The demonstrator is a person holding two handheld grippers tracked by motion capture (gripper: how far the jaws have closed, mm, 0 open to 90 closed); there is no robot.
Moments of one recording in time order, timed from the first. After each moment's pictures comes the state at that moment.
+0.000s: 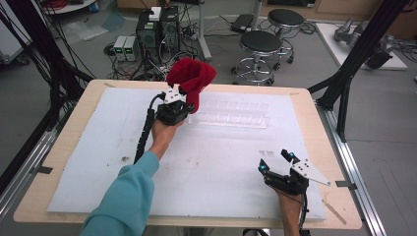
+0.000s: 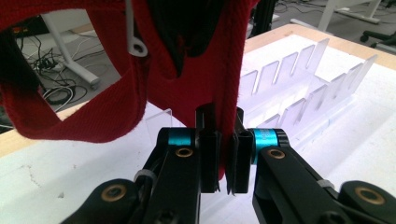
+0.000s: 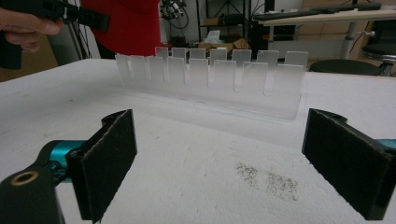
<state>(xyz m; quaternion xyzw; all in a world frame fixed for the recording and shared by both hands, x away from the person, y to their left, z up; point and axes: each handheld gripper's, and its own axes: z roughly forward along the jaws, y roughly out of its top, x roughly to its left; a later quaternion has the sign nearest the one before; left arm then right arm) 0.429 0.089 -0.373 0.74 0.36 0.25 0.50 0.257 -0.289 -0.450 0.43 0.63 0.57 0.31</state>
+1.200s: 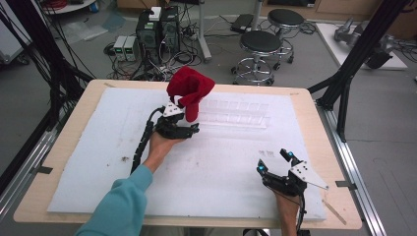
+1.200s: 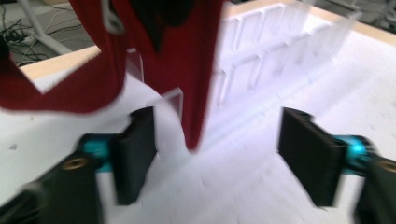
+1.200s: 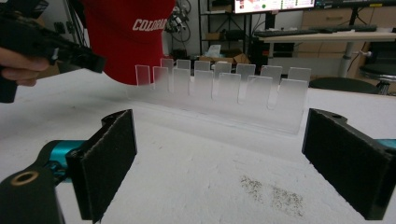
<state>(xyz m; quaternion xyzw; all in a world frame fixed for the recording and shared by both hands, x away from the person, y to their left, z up) 0.402 0.101 -0.408 0.77 0.36 0.18 0.49 0.254 -0.285 -0.453 0.41 0.62 0.58 0.33</state>
